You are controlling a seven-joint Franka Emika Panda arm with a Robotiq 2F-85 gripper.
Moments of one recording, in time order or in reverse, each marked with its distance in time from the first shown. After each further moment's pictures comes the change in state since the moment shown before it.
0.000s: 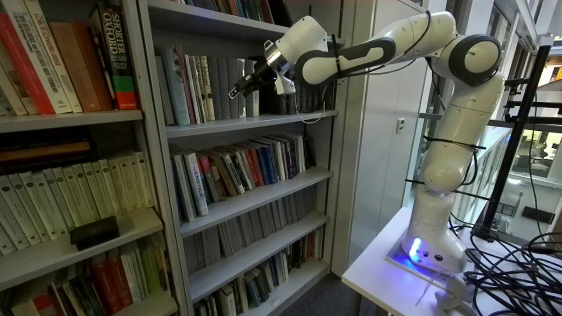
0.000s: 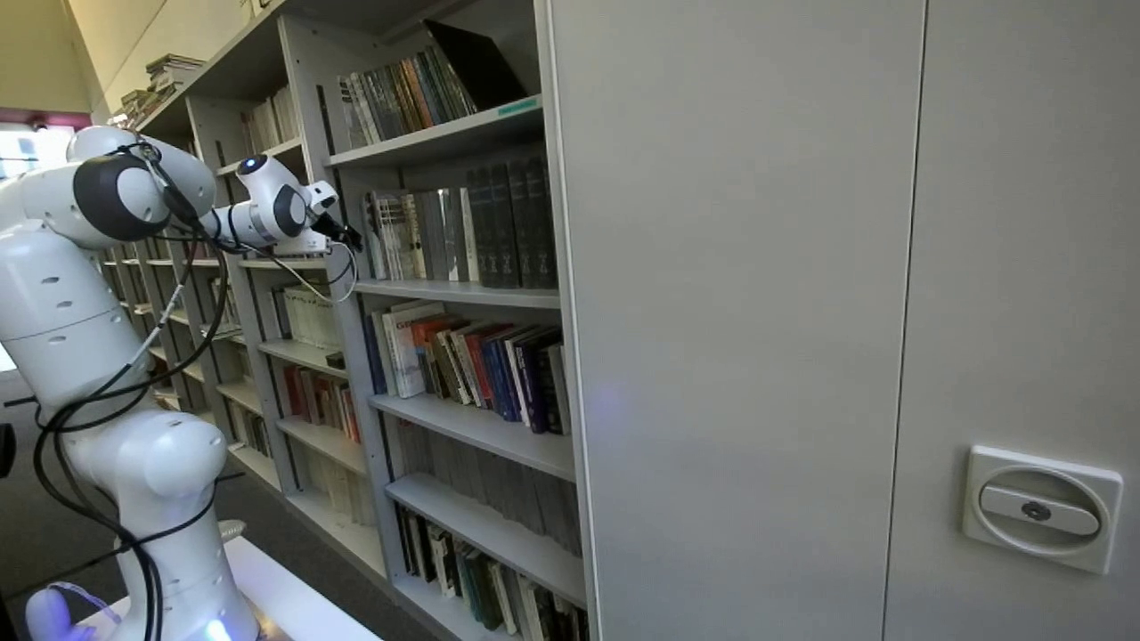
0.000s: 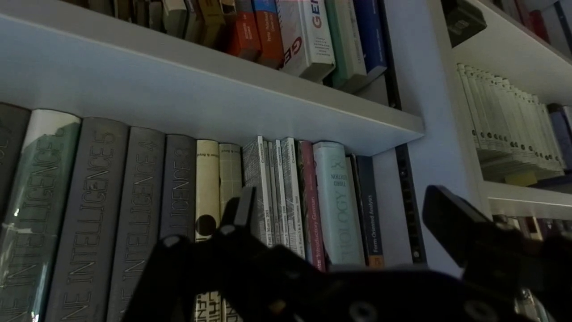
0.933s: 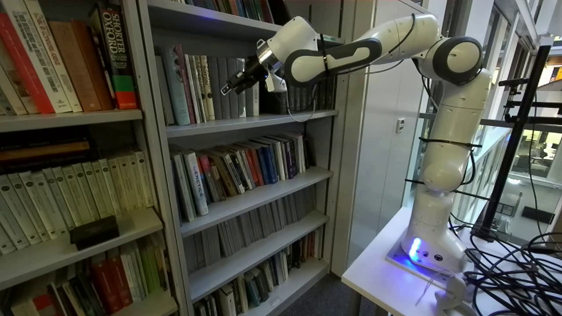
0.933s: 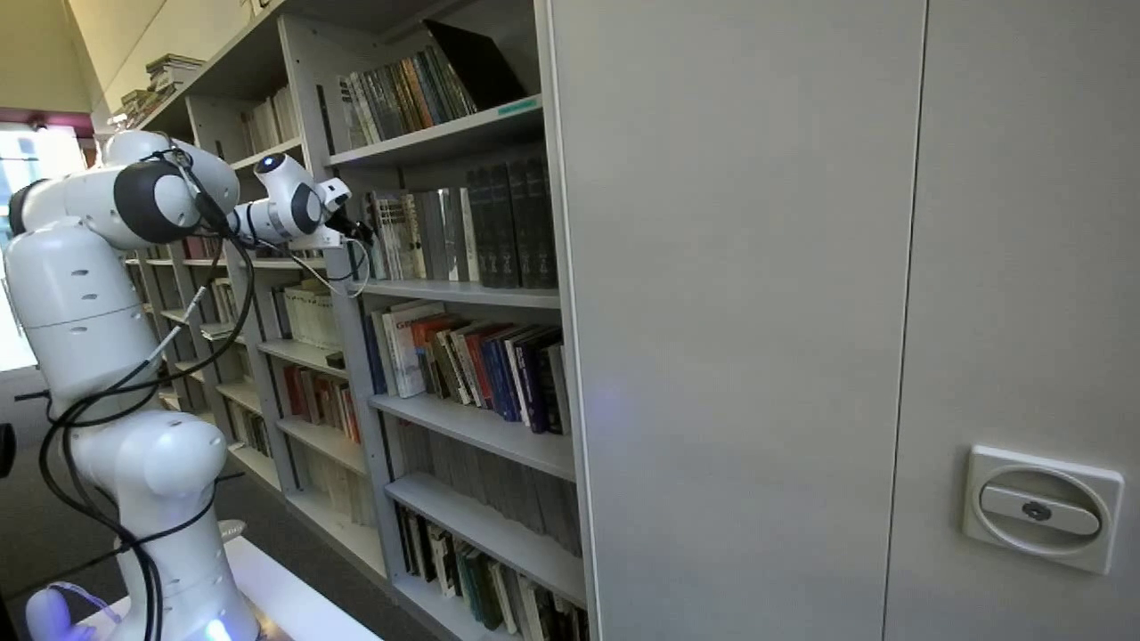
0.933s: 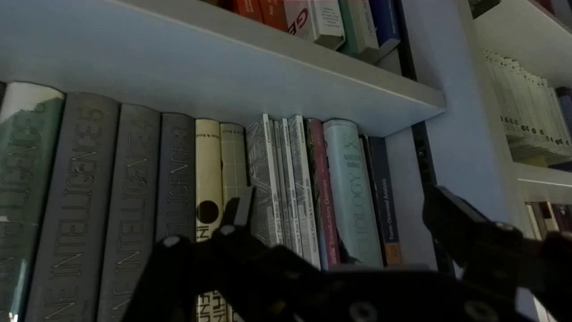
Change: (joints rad) arm -0.001 0.113 -0.012 0.123 -0.023 0.005 -0.005
